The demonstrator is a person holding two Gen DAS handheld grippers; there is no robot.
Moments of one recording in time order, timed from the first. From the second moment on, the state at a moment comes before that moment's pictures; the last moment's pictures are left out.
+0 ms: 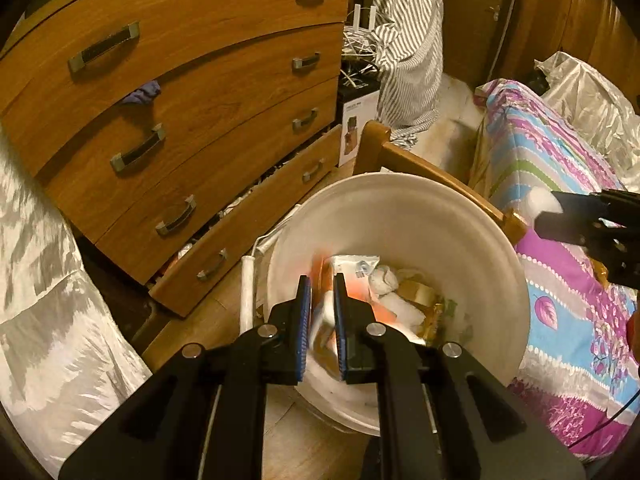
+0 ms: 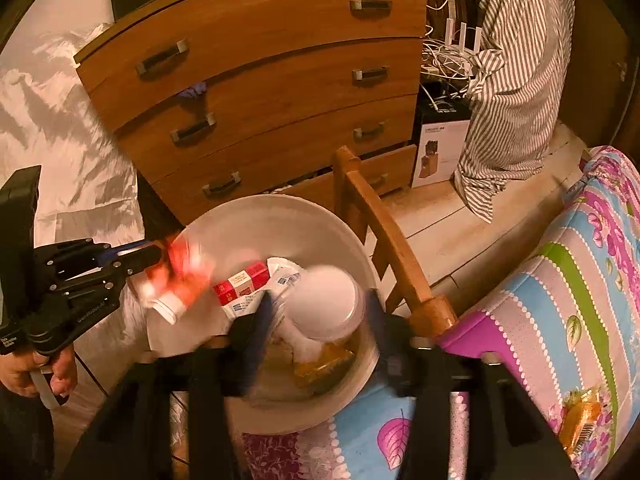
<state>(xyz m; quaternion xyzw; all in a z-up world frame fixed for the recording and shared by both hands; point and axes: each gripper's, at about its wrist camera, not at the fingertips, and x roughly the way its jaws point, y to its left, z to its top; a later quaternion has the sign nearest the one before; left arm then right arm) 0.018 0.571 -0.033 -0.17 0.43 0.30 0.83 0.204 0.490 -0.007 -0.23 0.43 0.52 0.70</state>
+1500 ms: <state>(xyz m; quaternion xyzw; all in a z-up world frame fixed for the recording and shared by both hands) -0.114 0.364 0.063 -0.10 0.17 0.32 0.93 0.081 0.249 0.061 -0.09 0.21 0.55 0.81</state>
